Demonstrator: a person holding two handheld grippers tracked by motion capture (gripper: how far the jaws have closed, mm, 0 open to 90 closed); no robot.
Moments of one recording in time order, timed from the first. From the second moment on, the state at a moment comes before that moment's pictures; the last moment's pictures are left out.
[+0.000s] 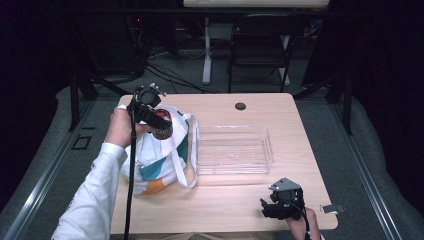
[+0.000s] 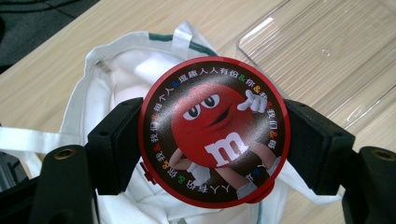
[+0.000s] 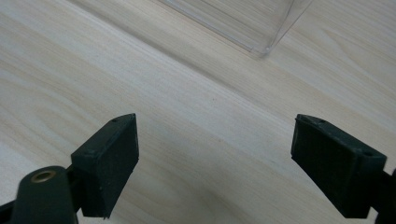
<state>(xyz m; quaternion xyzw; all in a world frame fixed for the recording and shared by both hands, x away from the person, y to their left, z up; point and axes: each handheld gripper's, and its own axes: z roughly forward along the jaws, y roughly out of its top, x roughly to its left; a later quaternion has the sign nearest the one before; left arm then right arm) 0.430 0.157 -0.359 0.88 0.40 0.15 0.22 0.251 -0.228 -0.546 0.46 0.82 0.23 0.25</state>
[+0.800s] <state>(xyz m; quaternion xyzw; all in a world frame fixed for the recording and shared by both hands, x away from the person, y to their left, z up) 0.429 0.087 -0.349 0.90 0.34 0.13 0.24 0.251 -0.228 -0.546 0.46 0.82 0.23 0.24</state>
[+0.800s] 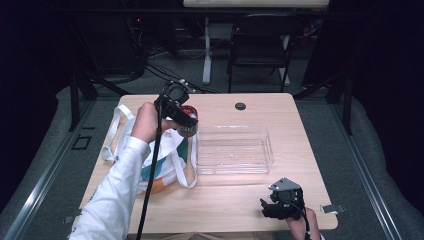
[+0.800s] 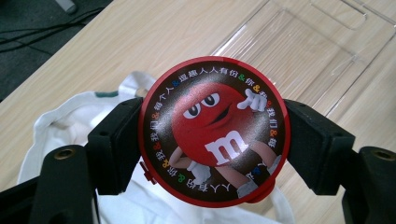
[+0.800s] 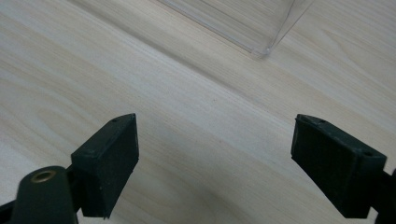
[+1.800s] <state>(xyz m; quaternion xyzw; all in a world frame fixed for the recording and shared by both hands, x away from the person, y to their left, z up) 0.430 0.041 -0.425 0.91 0.33 0.07 0.25 0.251 -0.228 -0.546 0.46 0.82 0.23 0.24</state>
